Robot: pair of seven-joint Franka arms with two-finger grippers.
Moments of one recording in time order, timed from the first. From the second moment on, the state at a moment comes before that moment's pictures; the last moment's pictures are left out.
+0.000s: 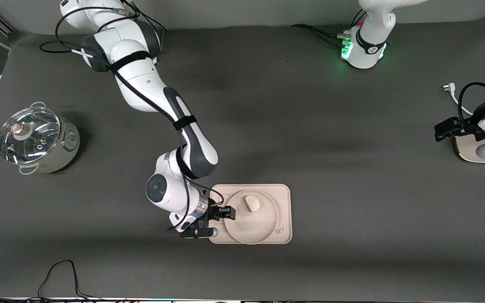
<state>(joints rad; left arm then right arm) 0.14 0.09 -0.17 -1.59 0.07 1.63 -0.01 0.60 1.08 -0.27 -0.96 0.70 2.22 0.17</state>
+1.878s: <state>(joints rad) 0.14 0.09 -0.16 -1.59 0.07 1.63 -0.01 0.14 0.08 -0.17 -1.48 0.02 1.47 0.03</state>
